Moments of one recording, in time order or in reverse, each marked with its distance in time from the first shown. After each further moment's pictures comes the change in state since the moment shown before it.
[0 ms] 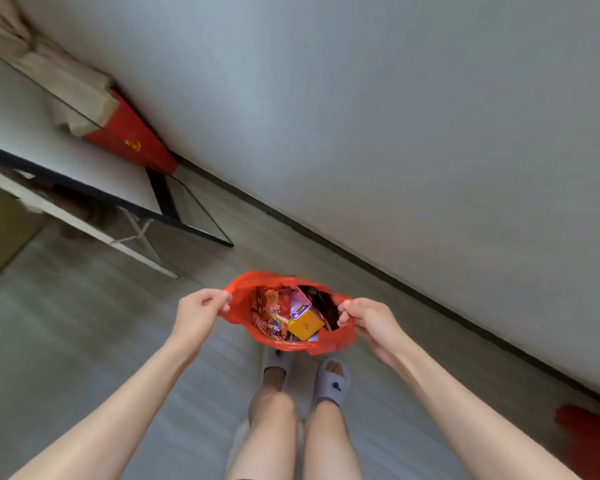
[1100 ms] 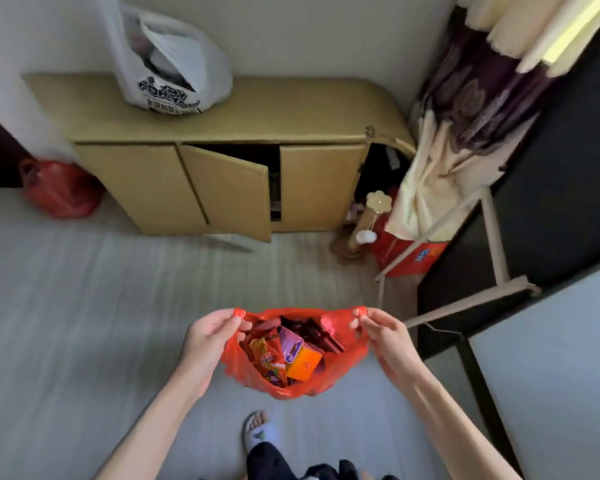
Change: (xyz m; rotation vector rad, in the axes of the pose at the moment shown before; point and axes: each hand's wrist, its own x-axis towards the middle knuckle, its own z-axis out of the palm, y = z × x) left_hand -0.259 -0.188 -0.525 -0.906 0.690 -0.090; right_hand -0.280 -0.058 0.579 -0.547 -0.643 -0.292
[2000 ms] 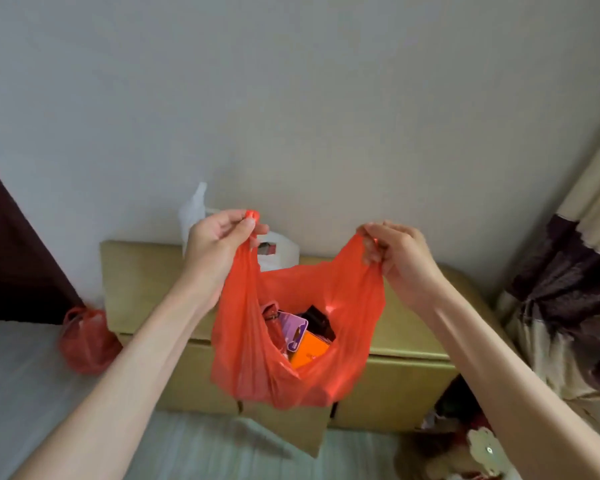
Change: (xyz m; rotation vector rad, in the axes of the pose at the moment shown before) left_hand 0.344 0.465 -0.049 -0.184 0.069 0.705; right_hand 0.310 -0.474 0.261 0.128 -0.273 -0.595
